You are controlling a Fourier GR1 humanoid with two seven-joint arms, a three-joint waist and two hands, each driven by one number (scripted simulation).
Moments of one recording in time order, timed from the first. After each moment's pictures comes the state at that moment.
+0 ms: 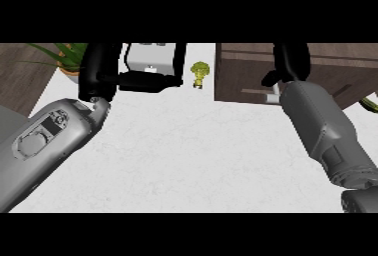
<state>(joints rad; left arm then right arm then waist) -0.85 0.53 -0.61 -1.36 0.48 0.77 0.25 -1.07 -0.23 -0.24 -0.25 1.22 -0.72 -0.11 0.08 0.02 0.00</state>
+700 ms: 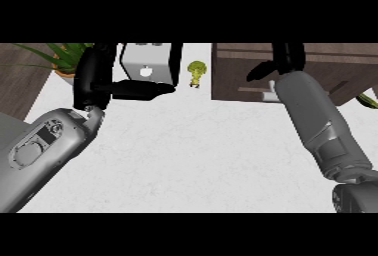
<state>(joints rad) -0.77 0.54 -0.58 -1.39 0.46 0.76 0.21 -1.12 -0.19 -0.45 -0.28 0.97 -0.60 -0.39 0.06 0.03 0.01</state>
